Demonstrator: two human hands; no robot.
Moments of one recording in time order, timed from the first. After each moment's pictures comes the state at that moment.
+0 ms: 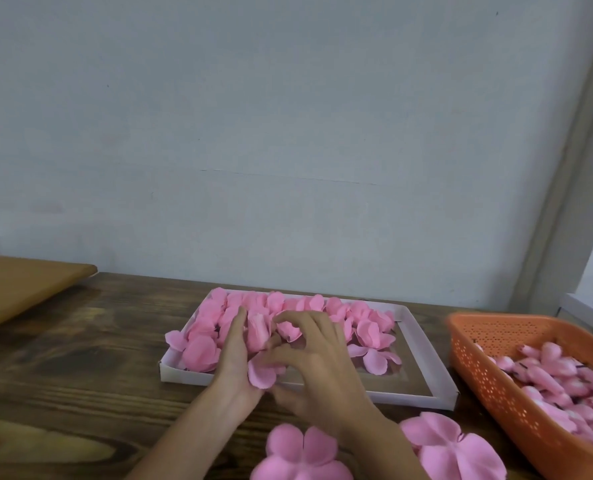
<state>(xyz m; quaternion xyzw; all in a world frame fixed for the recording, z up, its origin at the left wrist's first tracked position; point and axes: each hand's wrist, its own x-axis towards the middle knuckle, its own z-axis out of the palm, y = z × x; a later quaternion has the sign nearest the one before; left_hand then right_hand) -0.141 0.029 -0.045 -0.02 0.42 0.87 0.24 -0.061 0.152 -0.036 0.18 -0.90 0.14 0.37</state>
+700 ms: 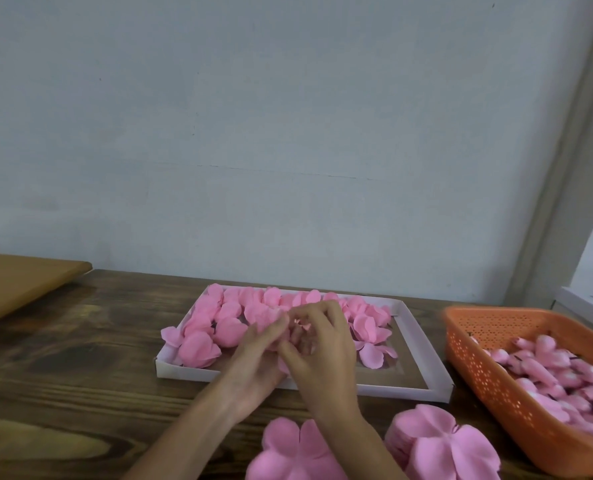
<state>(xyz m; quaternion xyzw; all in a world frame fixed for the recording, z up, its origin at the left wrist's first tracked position) -0.128 0.032 -0.047 0.25 0.41 0.83 0.27 -0.059 0.135 -0.034 0.01 -0.80 0.40 0.45</state>
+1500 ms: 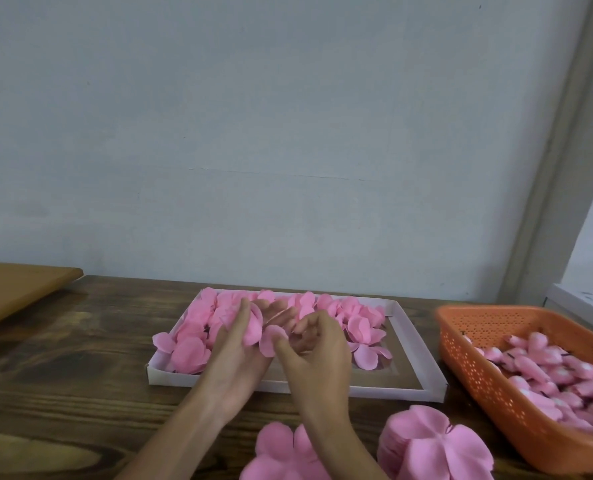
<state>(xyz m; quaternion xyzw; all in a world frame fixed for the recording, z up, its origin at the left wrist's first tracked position) -0.141 0.028 -0.049 0.19 0.38 0.88 0.21 -0.058 0.129 -0.035 -0.12 -0.75 0.52 0.39</state>
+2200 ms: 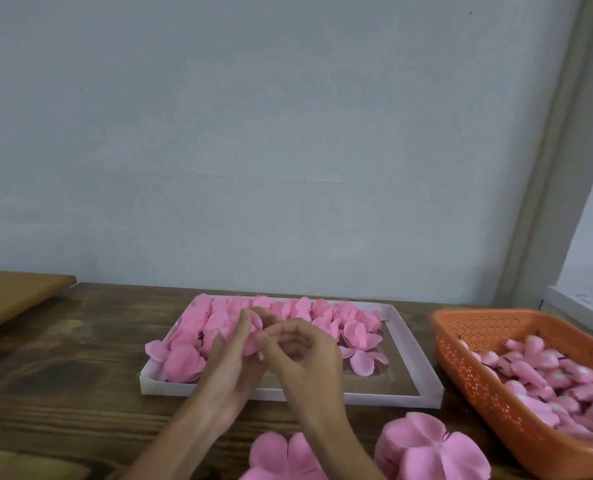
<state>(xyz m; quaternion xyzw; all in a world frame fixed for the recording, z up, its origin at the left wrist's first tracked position) -0.131 0.032 -0.042 0.21 0.44 0.86 0.15 -0.055 0.130 -0.024 -0.01 -0.70 0.63 0.33</state>
